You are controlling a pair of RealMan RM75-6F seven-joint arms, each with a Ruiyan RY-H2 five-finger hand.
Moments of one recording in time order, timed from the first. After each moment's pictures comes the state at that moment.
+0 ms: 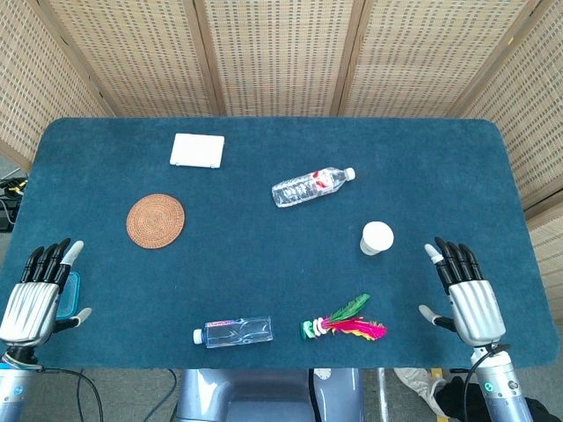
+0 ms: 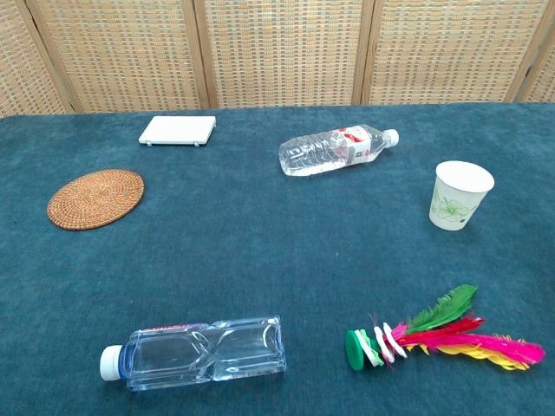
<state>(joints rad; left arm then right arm) -0.10 -1.17 -0.03 -1.75 1.52 1.49 0.23 0.16 -1.26 0.06 -1.65 -1.62 1.51 -0.14</state>
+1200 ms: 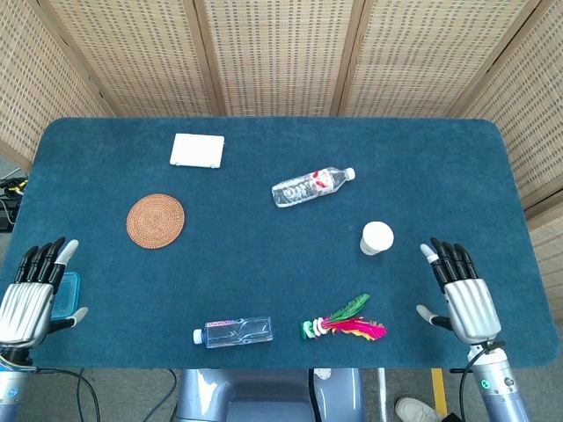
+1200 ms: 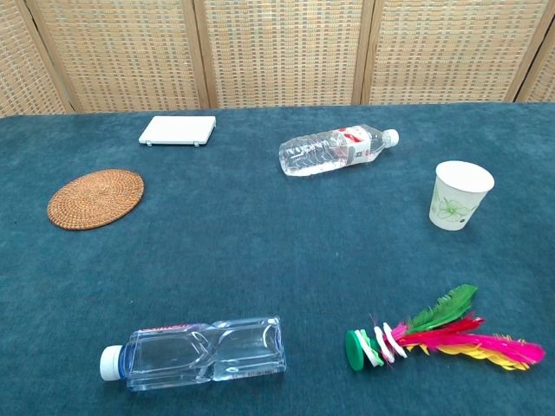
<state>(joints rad) -0.10 -1.15 -0.03 -1.76 1.53 1.50 0.22 0.18 -1.27 0.07 -1.64 -1.61 1.47 -0.15</state>
